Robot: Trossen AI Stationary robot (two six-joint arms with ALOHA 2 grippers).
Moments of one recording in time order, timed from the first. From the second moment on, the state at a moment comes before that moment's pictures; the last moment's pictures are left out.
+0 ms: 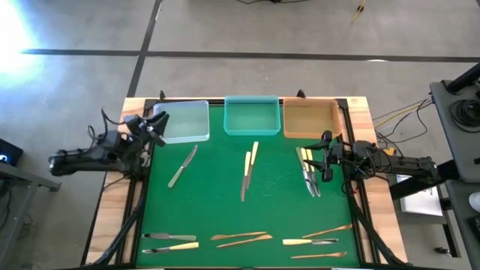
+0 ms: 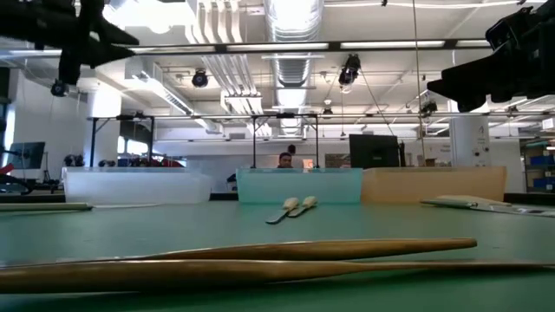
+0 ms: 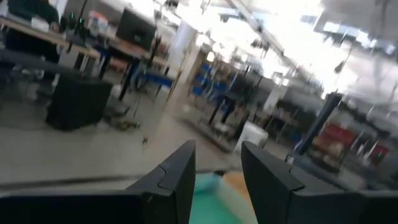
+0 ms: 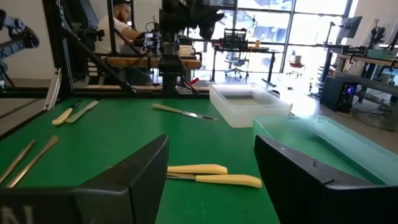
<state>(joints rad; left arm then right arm) 0.03 0.19 0.35 0.00 -0.79 -0.31 -0.10 0.02 0.02 -0.02 -0.03 -0.05</state>
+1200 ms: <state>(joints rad) -0.03 0.91 0.83 -1.30 0.04 -1.15 -0.10 0.02 0.02 -0.02 -0.03 -0.05</state>
